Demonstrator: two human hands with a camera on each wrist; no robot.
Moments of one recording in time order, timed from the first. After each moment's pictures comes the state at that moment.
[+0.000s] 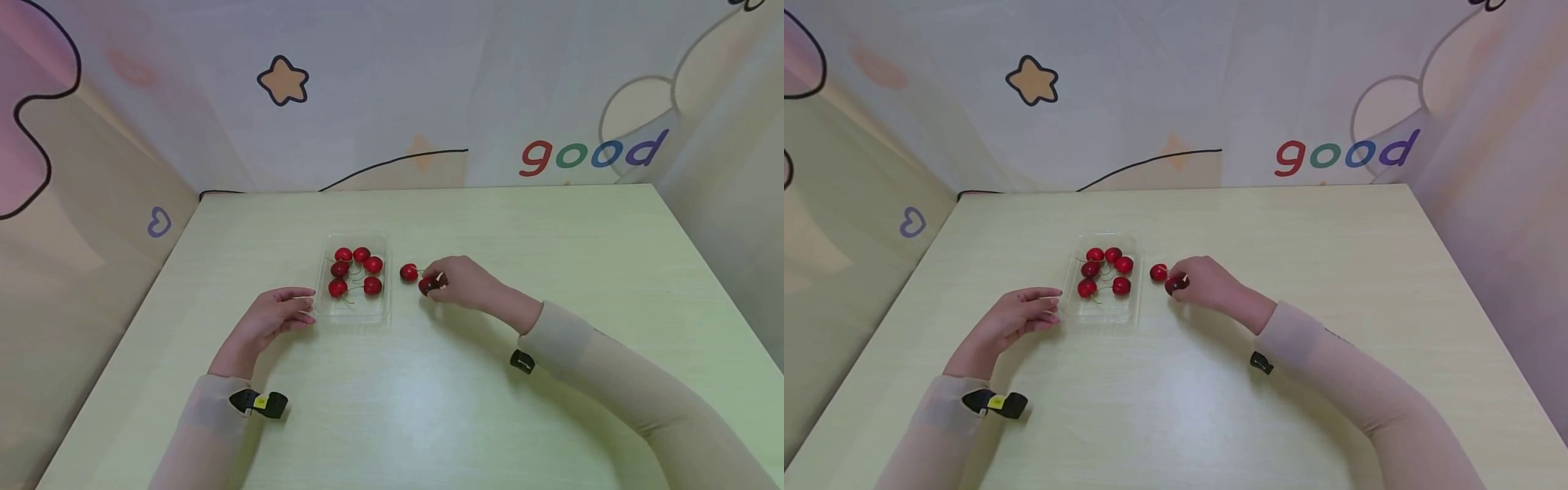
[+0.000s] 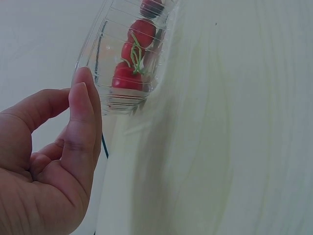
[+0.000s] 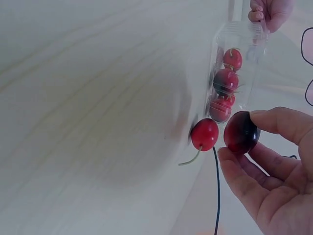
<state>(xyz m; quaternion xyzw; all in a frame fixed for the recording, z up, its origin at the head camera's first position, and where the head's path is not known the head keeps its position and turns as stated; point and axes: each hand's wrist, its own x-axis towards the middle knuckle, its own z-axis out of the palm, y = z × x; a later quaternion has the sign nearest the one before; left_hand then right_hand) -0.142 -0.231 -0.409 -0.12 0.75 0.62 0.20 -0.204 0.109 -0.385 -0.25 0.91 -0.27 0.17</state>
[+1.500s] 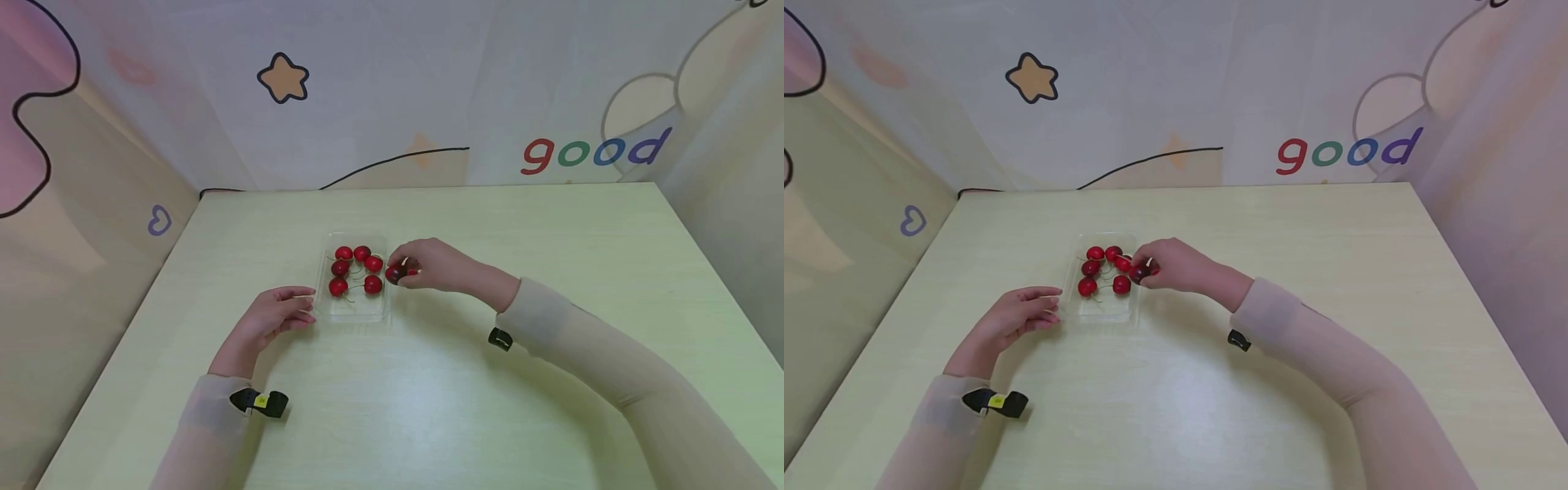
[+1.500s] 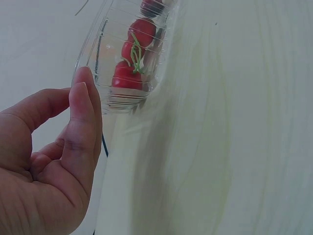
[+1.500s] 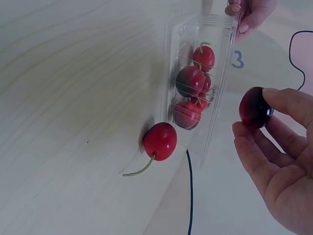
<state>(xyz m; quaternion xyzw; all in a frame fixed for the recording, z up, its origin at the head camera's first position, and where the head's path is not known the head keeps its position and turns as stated) -0.142 -0.232 -0.410 -0.12 0.75 0.62 0.20 -0.215 0.074 -0.356 -0.34 0.88 -0.29 0.19</state>
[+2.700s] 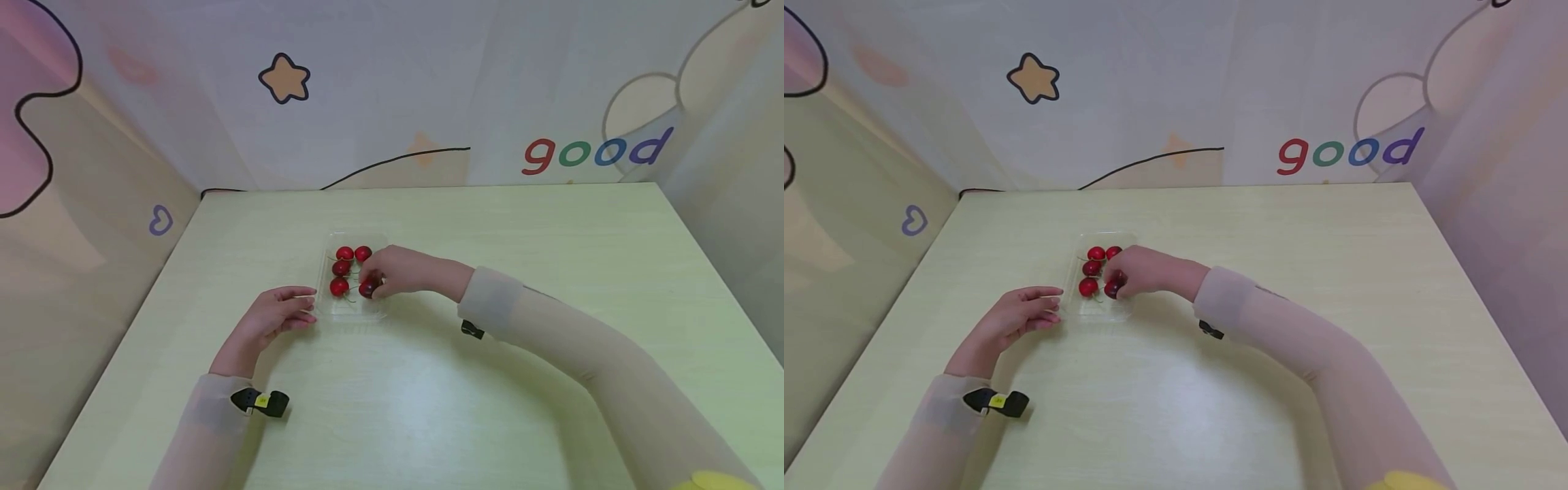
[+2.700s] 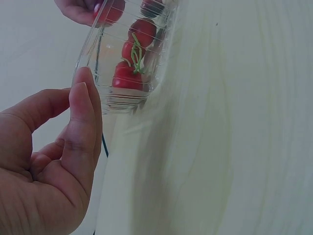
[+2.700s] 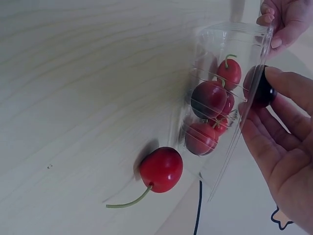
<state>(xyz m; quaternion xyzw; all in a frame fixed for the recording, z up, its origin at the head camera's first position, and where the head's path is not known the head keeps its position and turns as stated) -0.143 -0.233 -0.411 -0.12 0.75 0.62 0.20 -0.228 0.023 -0.366 -0.42 0.86 -0.19 0.23</state>
